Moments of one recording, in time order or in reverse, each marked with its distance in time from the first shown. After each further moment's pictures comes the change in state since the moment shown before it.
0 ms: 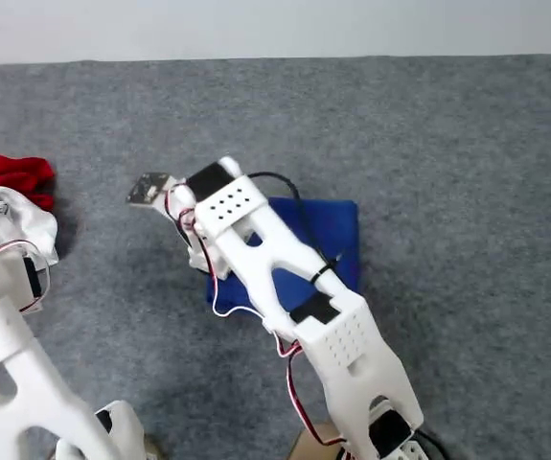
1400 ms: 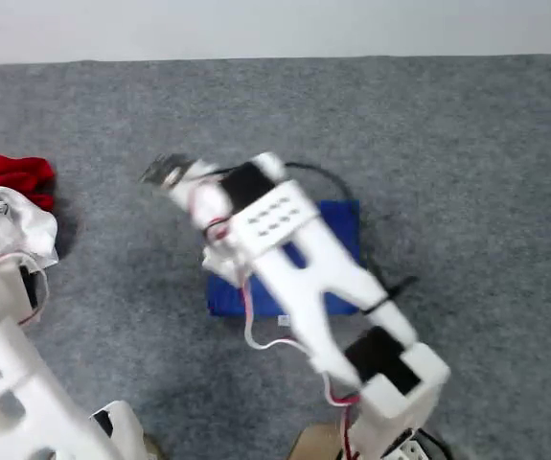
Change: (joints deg) left arm -1.2 -7.1 0.3 0.5 0.0; right arm 2.8 -31.8 23.7 1.1 -9.9
